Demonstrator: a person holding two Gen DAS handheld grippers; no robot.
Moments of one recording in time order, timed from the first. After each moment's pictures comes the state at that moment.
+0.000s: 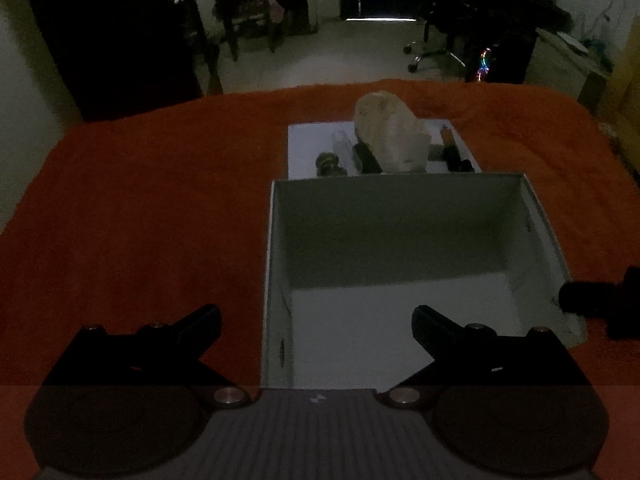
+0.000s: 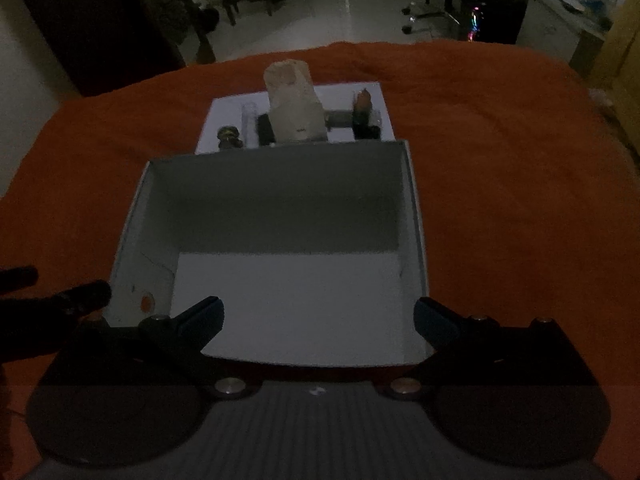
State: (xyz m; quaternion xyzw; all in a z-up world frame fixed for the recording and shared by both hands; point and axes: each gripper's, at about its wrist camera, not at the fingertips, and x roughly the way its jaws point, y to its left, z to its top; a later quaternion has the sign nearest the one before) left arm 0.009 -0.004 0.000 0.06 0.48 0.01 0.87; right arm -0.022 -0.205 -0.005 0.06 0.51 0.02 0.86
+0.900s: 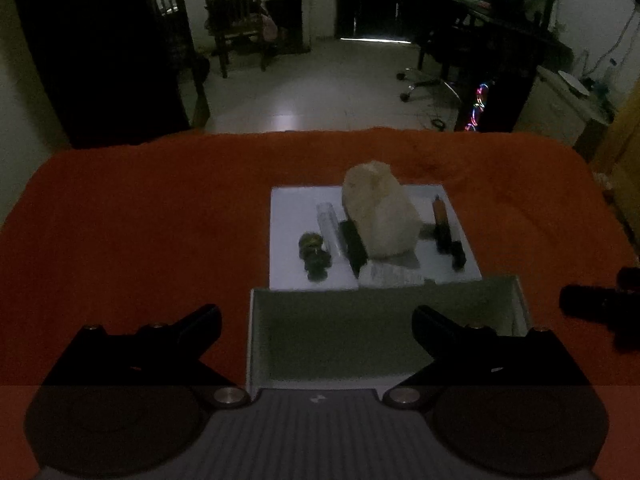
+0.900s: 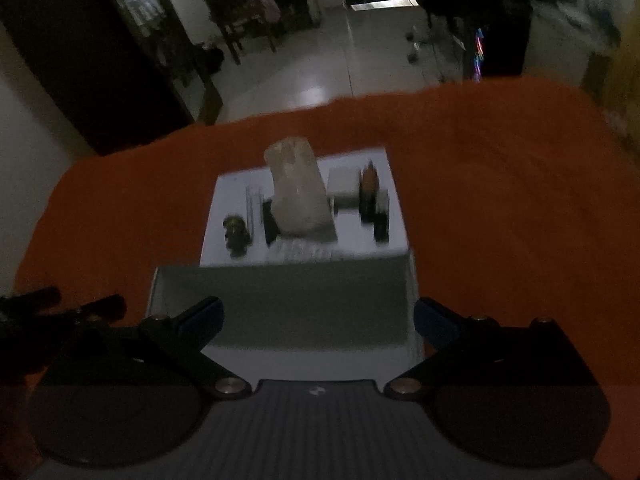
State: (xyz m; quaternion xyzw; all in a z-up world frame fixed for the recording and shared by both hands) left arm 0.125 -0.013 0.055 0.02 0.47 -0.01 0.88; right arm 0.070 -0.236 0.054 0.05 0.47 0.04 0.88
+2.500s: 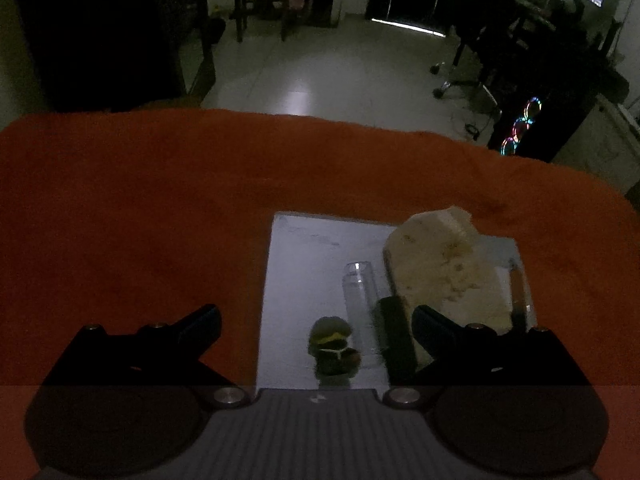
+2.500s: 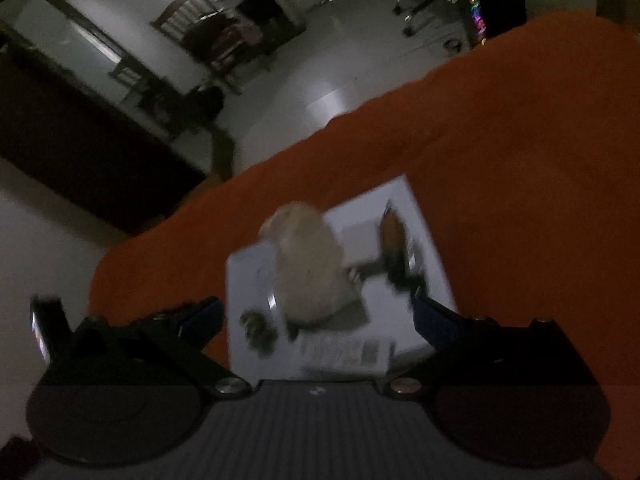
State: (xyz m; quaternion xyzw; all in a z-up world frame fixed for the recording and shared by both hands) left arm 0.323 0.022 -0.078 -0.04 0.50 0.01 0.86; right arm 0.221 -0.325 -0.001 0.26 0.46 0.03 0.84
